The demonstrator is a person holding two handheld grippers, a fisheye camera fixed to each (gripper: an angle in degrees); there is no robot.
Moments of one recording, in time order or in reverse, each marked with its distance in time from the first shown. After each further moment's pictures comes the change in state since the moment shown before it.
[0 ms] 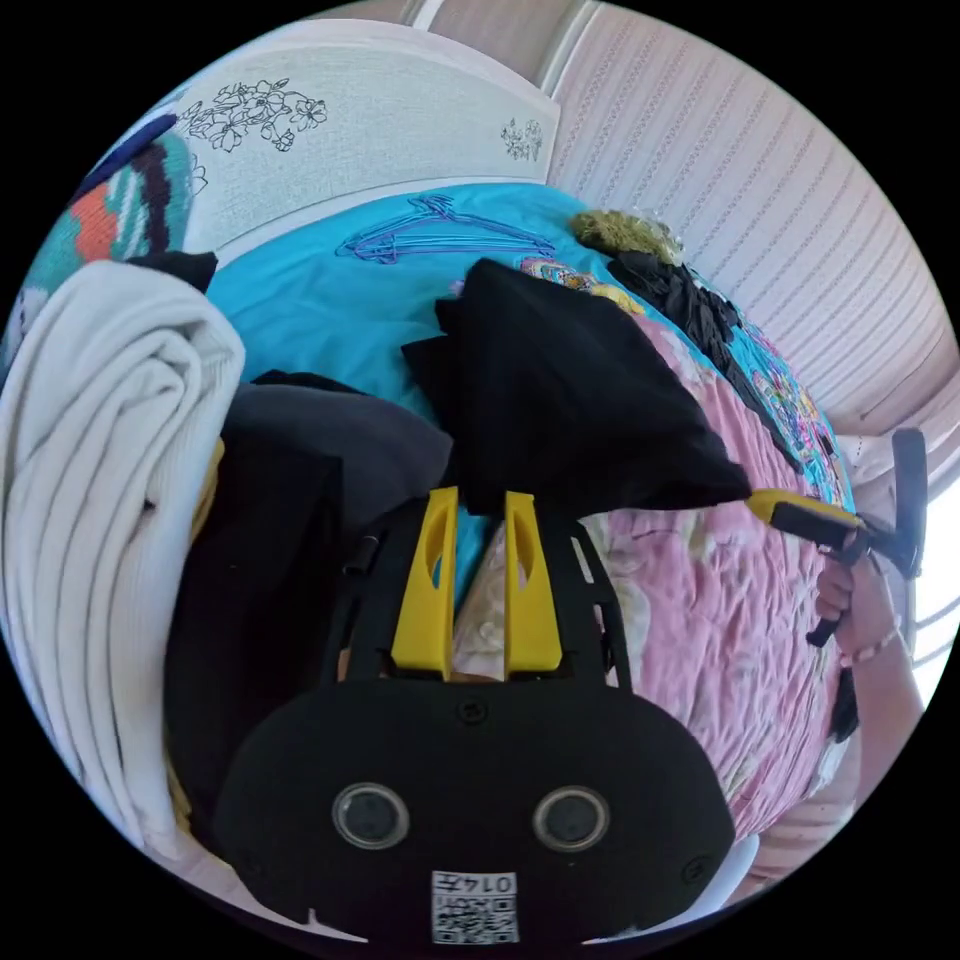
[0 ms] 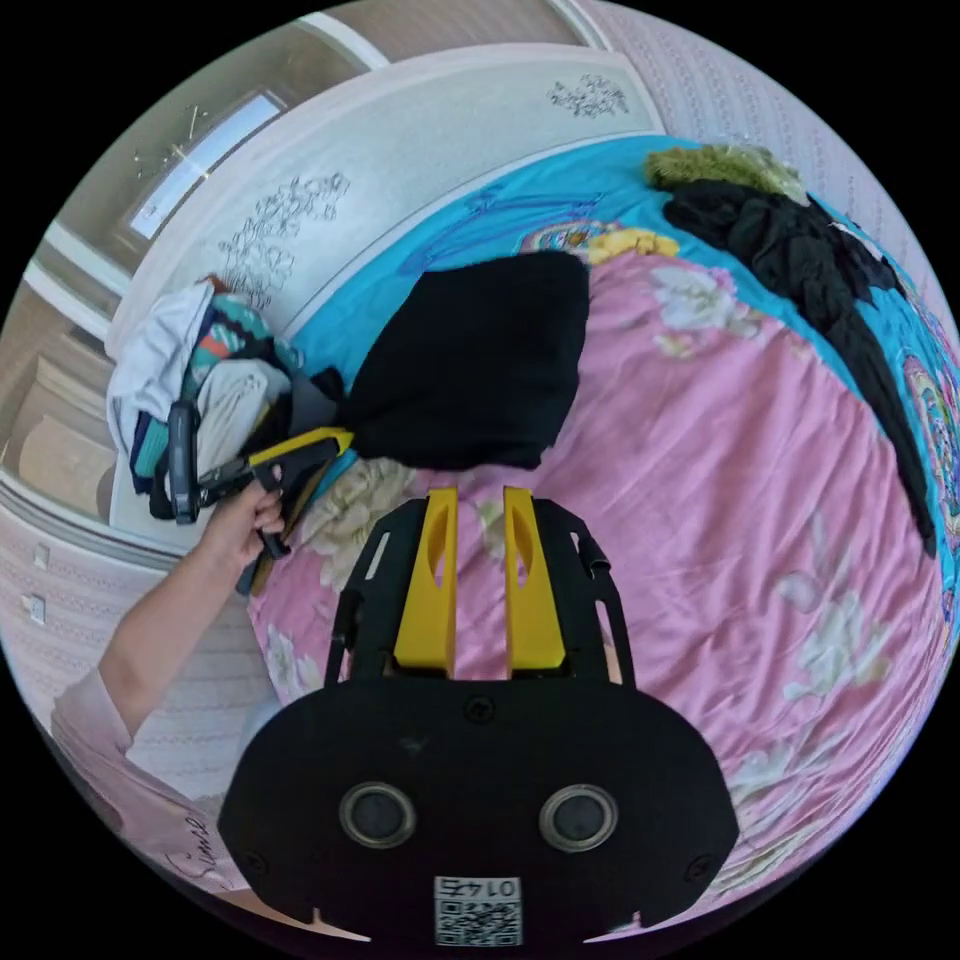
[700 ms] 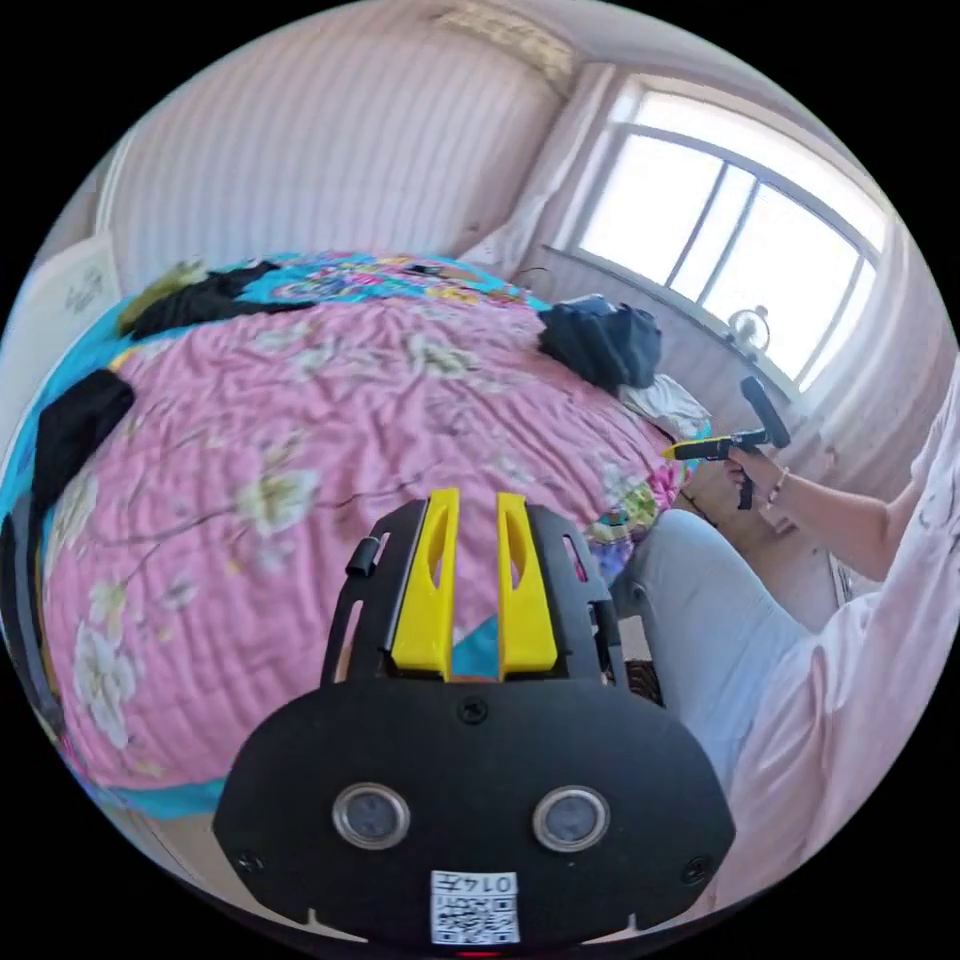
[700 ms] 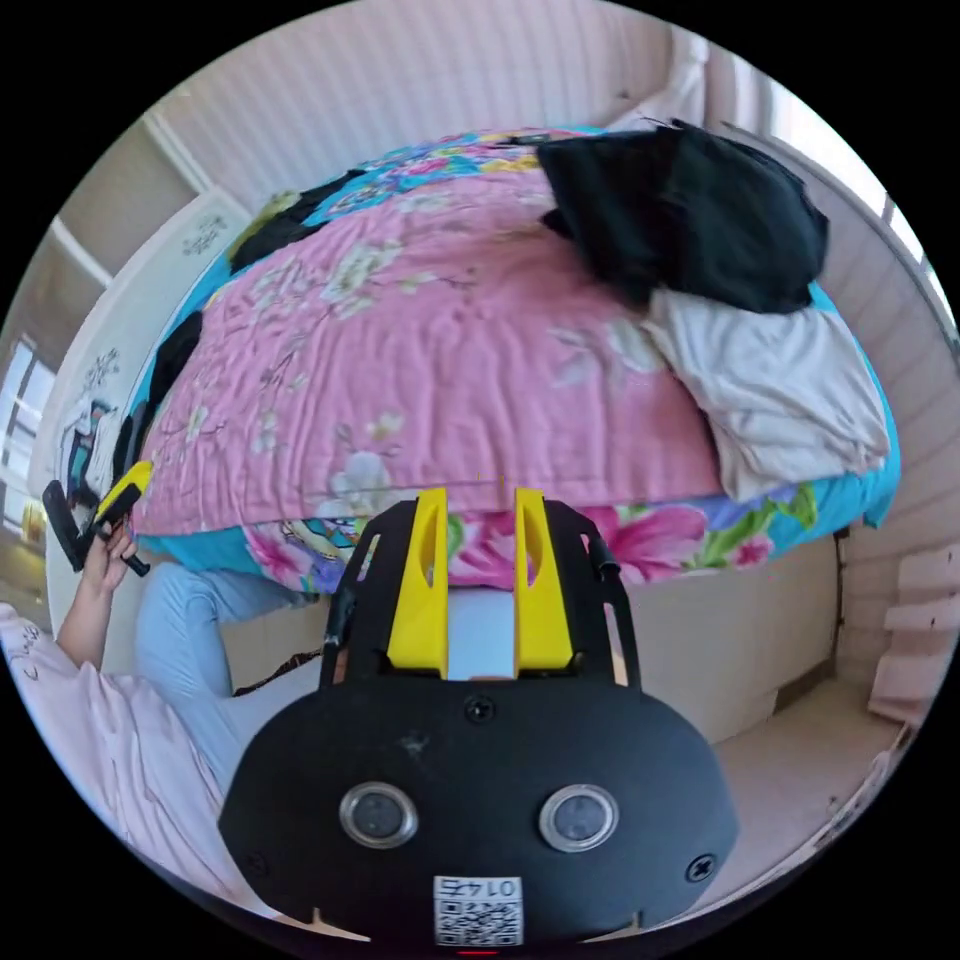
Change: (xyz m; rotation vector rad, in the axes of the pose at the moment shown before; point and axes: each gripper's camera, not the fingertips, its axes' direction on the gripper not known) left arm 0.421 0.492 -0.072 0.036 0.575 0.845; right arm -0.005 0.648 -0.393 0.204 0.439 0.780
